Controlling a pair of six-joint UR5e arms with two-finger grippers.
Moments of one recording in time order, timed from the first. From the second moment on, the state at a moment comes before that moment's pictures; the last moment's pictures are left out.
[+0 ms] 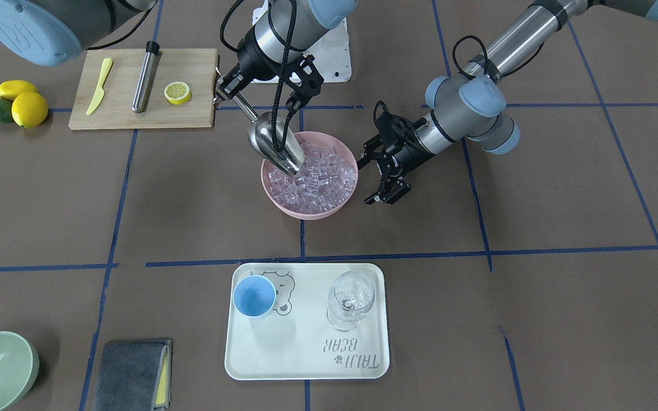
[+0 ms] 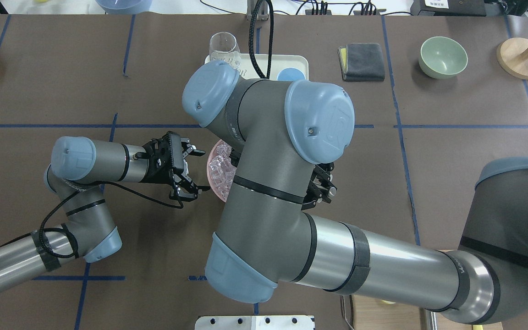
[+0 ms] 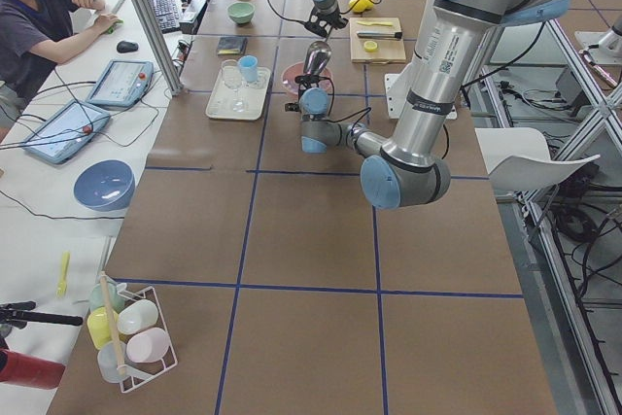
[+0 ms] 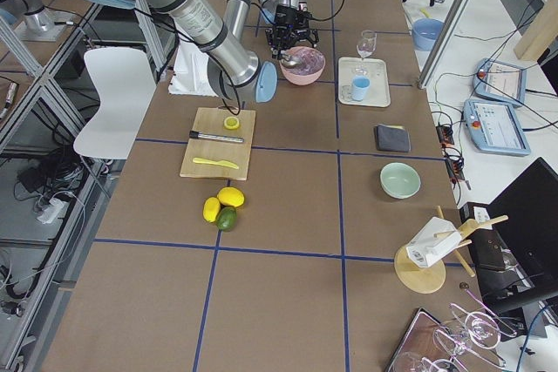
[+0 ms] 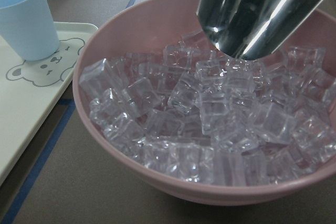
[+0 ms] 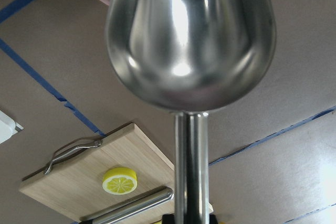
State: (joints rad) left arm -0.56 -2.02 -1.36 -2.87 -1.94 -0.05; right arm 0.47 -0.51 1.70 -2.70 1.80 0.01
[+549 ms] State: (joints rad) left arm -0.56 -2.02 -1.36 -2.87 -1.94 -0.05; right arm 0.48 -0.48 1.57 -2.60 1.80 0.02
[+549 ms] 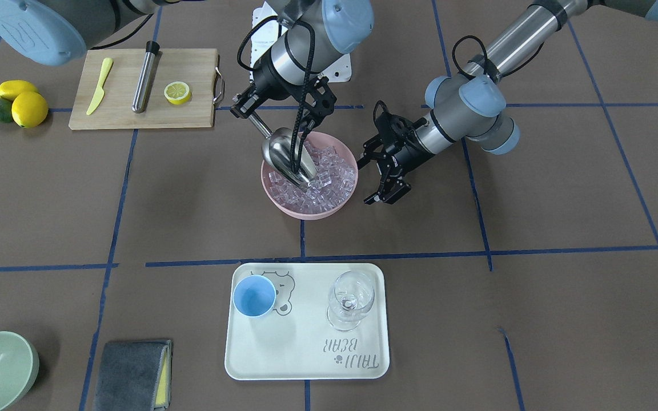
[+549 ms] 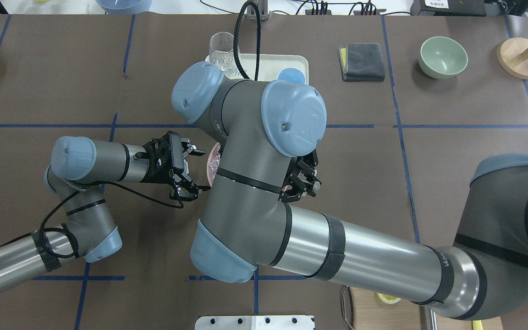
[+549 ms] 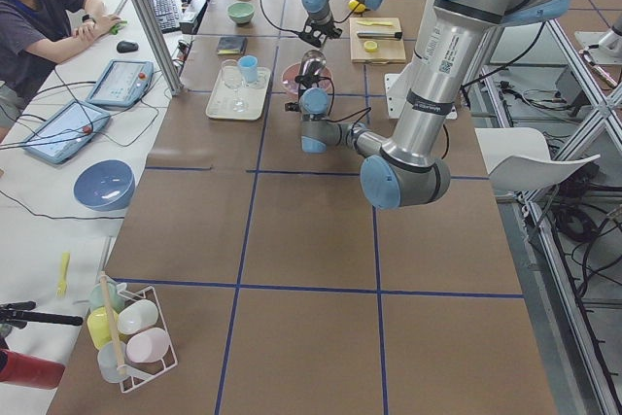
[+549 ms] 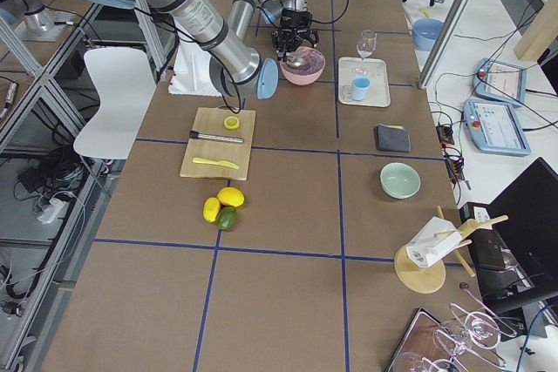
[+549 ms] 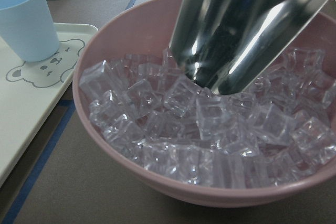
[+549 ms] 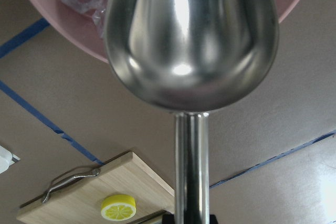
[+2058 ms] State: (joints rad) left arm -0.56 -2.02 -1.36 -2.87 -1.94 -0.05; right arm 0.47 -0.63 1.54 -2.22 1.80 0.07
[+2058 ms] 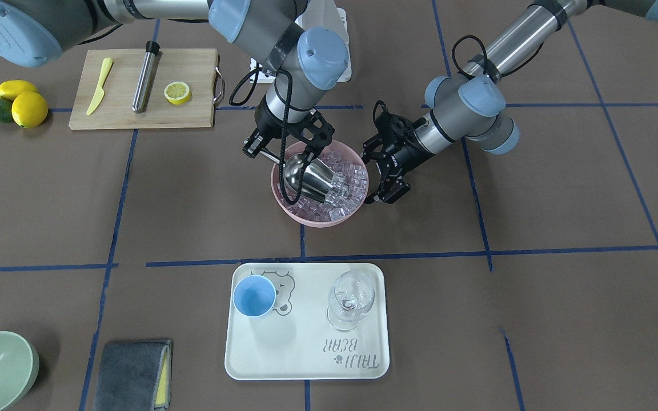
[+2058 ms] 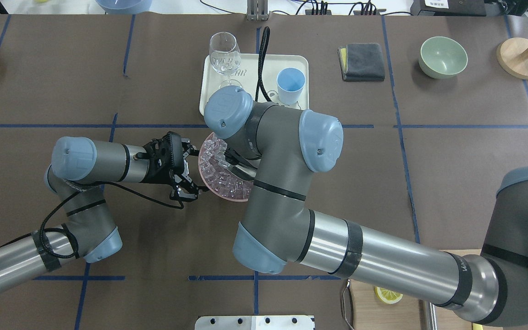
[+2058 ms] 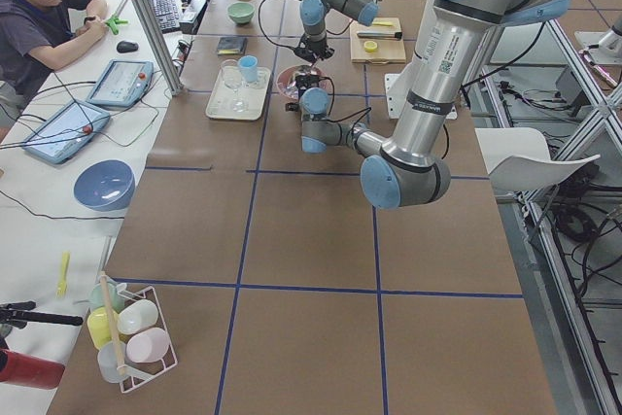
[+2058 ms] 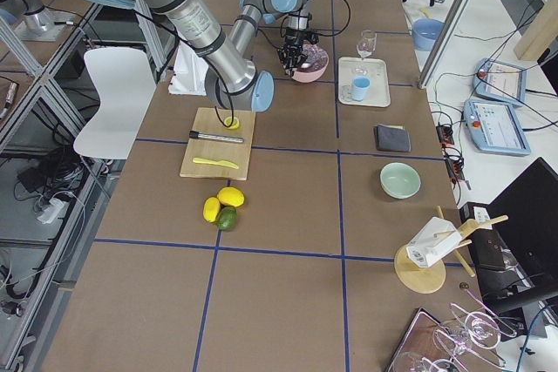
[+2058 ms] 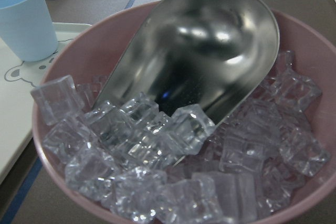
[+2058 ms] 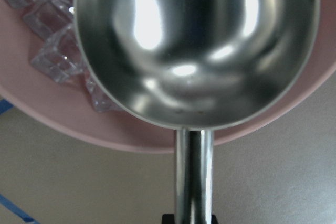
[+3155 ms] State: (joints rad) left arm -0.56 -2.02 -1.36 -2.87 -1.94 -0.05; right arm 0.58 -0.76 1.81 -2.20 1.95 0.08
